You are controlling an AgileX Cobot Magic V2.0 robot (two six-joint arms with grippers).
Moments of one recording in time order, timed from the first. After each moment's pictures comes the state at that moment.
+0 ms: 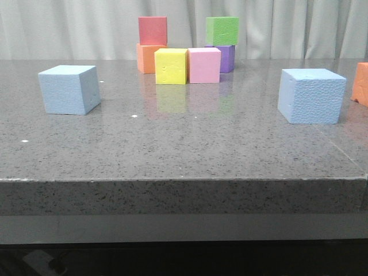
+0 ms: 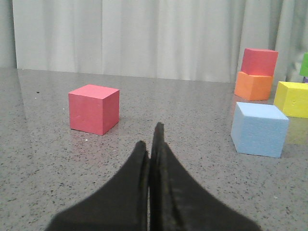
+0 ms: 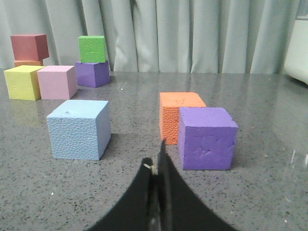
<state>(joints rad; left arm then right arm) 0.02 -0.01 0.01 -0.01 0.04 -0.05 0.02 -0.01 0.03 0.07 0.02 -0.01</state>
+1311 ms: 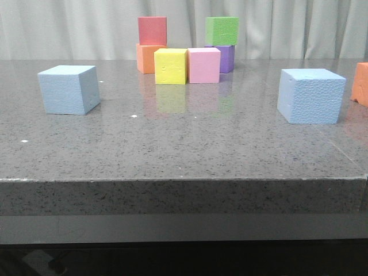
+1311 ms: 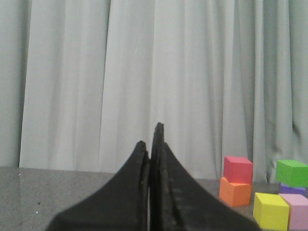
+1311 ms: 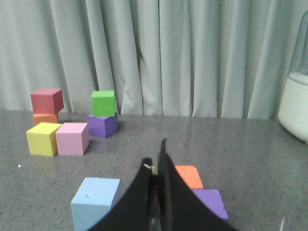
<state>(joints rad) 0.02 0.08 -0.52 -0.01 0.27 -0.05 0.02 0.21 -0.52 0.07 0.34 -0.01</state>
